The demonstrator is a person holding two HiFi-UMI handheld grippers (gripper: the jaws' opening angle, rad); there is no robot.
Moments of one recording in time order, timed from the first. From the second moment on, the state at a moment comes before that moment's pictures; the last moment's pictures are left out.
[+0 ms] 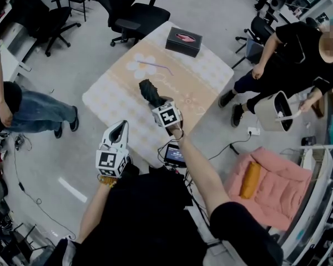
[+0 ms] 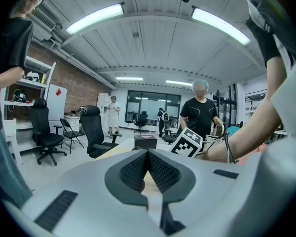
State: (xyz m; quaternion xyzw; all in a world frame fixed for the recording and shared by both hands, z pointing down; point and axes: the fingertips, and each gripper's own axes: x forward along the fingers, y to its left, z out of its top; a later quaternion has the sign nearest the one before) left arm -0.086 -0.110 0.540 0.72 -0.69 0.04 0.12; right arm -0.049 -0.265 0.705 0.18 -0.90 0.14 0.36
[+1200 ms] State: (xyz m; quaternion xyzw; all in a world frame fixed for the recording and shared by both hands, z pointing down) left arm -0.083 -0.121 0.532 0.73 -0.67 0.04 0.11; right arm -0.052 -0.264 0.630 0.21 -0.93 0.10 0.29
